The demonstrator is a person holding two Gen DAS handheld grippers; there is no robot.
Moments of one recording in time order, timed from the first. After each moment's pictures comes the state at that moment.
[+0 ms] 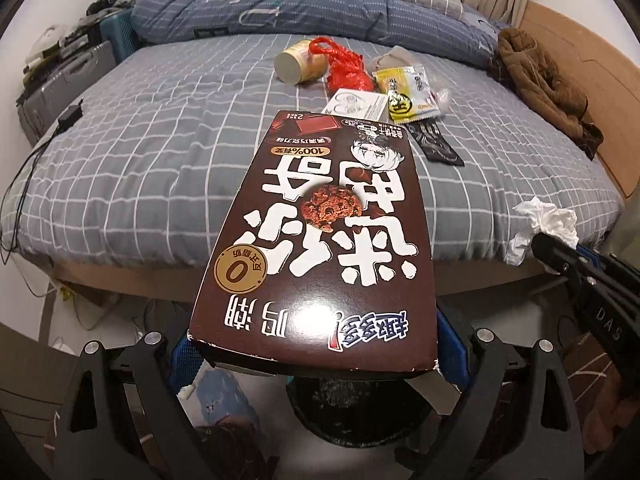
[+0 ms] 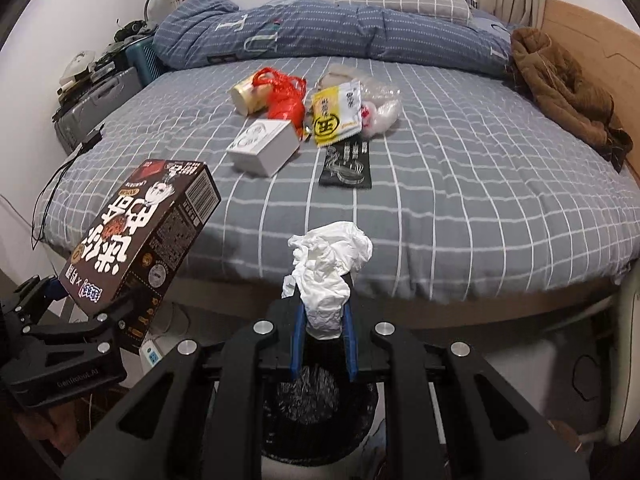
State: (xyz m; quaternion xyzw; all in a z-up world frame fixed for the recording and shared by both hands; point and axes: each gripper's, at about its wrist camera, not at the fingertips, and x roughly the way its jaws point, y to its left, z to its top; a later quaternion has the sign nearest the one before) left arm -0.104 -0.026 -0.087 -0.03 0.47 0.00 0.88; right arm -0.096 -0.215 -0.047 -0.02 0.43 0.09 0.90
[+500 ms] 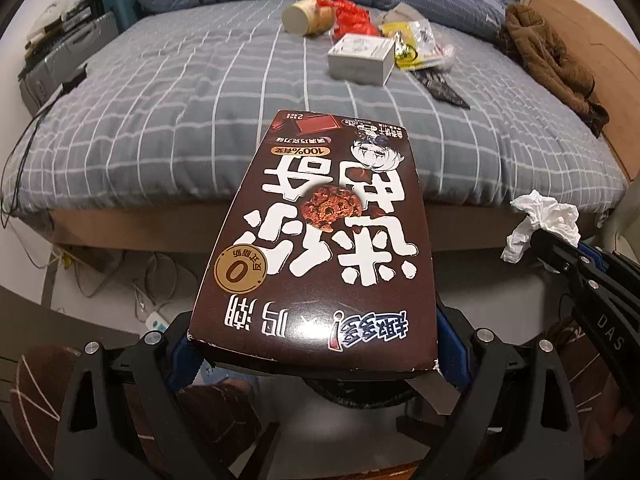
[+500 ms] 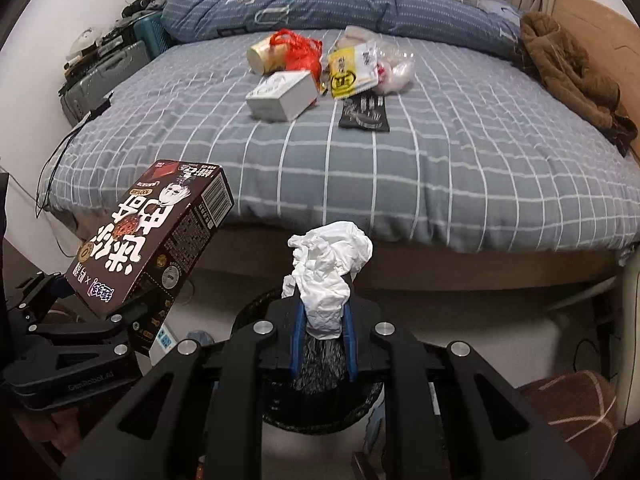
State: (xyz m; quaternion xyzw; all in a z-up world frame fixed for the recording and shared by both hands) left arm -0.140 -0.025 -0.120 -0.03 0.52 0.01 0.86; right arm -0.133 -0.207 -0.077 -0.03 0.47 0.09 0.88
